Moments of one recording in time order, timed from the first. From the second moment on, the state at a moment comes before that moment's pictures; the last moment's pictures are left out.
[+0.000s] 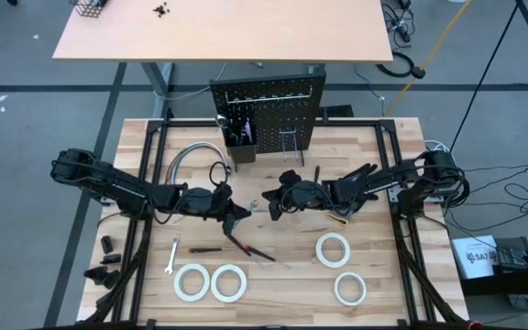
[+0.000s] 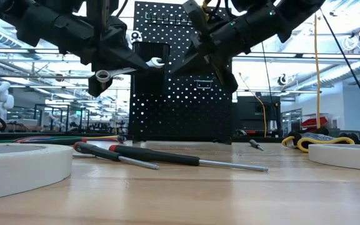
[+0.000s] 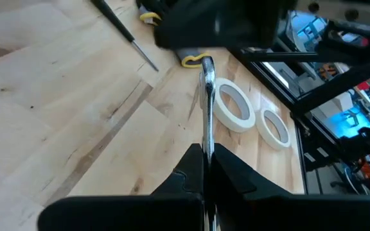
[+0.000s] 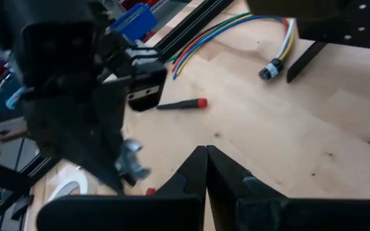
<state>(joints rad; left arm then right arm) -0.16 1.32 0.49 0.43 -0.12 -0.78 0.08 1.68 0.92 0.35 0.31 0.80</state>
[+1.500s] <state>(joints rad) -0.16 1.32 0.49 0.41 -0.29 -0.78 0.06 1.85 1.13 0.38 0.31 0.75</state>
